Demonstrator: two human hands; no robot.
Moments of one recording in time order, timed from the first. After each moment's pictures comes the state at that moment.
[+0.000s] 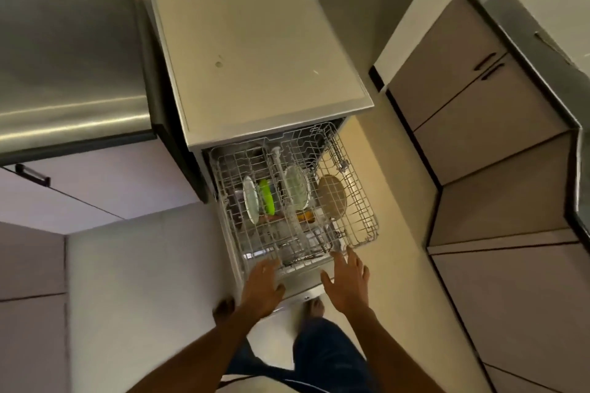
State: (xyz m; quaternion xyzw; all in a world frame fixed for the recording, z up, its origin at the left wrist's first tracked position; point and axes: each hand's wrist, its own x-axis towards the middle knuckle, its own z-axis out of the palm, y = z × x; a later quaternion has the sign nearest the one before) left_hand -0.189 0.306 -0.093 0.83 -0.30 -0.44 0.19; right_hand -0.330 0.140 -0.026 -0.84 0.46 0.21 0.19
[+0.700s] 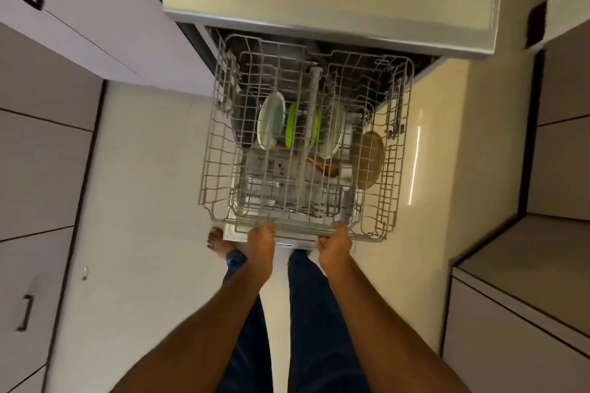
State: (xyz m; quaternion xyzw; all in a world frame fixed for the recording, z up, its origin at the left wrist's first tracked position) left_hand -0.279 0.142 -0.183 0.65 0.46 -0.40 0.45; right_hand -0.314 -0.007 -0.197 -0.28 0.74 0.08 0.61
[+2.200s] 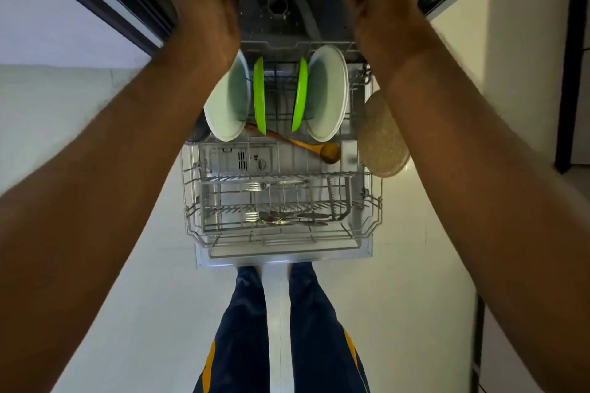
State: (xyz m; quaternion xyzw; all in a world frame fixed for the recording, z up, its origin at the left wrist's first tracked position) left_hand 0.065 0.025 -0.274 0.54 0.19 -0.18 0.80; right_hand 0.003 -0.150 -0.268 -0.42 0.37 -0.16 0.81
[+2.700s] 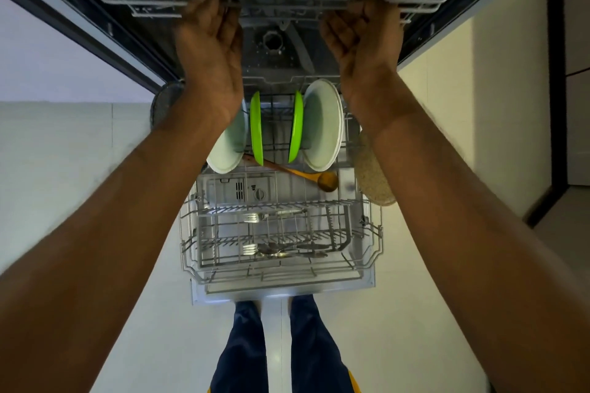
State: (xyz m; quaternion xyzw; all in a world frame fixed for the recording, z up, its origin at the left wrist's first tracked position) left_hand 0.070 0.020 -0.288 0.49 0.17 -0.16 0.84; right_hand 0.012 -0.146 -0.268 -0.38 0.42 -0.16 0.81
